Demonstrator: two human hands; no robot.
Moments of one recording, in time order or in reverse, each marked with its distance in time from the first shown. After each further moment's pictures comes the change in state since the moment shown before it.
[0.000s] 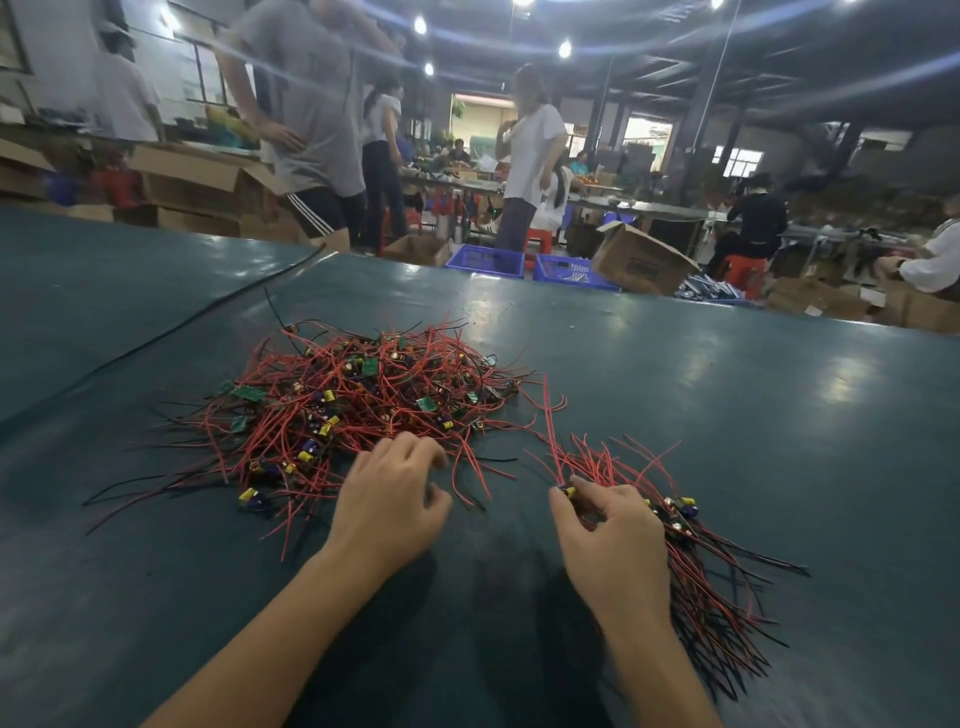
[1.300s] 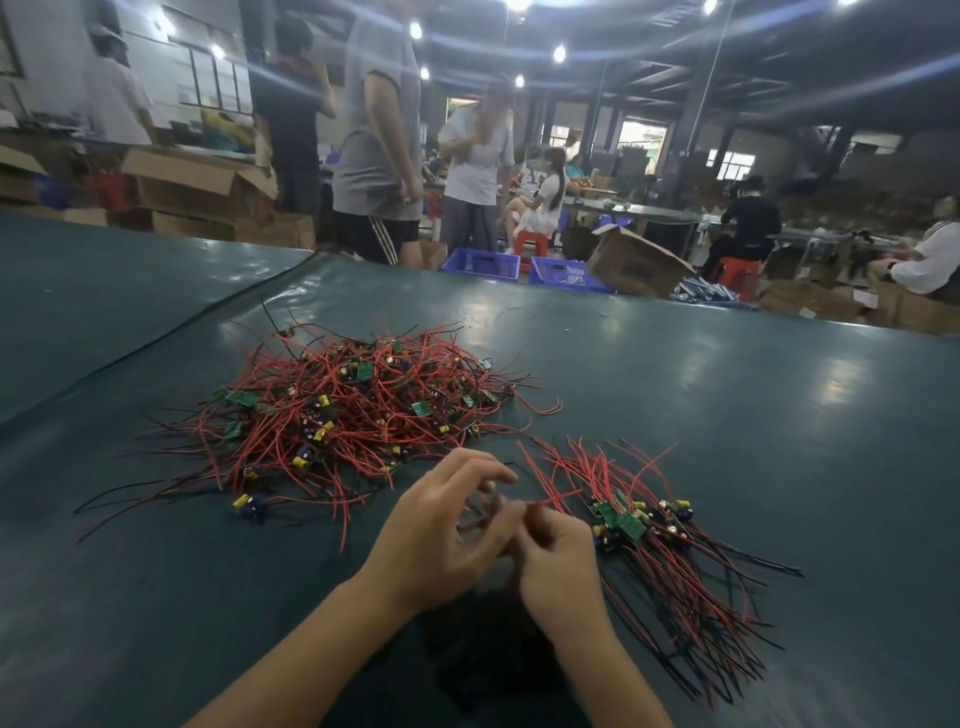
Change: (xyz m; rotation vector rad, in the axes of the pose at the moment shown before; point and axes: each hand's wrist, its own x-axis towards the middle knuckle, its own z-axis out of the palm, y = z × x) left_hand -0.010 0.040 -0.001 -0.598 0.079 0.266; right_hand -0.023 -0.025 0.022 0.693 -0.377 0.093
